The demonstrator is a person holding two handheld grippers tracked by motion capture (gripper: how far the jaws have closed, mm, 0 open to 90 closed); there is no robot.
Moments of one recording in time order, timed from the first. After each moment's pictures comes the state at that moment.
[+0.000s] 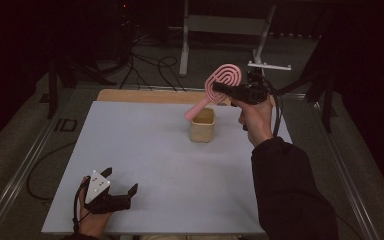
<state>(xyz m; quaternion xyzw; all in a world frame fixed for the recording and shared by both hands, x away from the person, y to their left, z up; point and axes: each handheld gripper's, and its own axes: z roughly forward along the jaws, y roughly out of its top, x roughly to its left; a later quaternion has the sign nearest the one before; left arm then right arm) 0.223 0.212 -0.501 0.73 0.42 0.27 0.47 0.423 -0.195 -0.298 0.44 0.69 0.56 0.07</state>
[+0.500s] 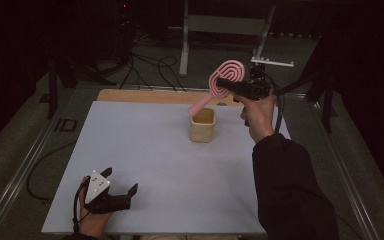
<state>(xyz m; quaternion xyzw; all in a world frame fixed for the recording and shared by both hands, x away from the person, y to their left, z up) 0.223 0.212 -0.501 0.73 0.42 0.27 0.47 0.434 -0.202 -0.296 0.46 0.68 0.56 0.09</state>
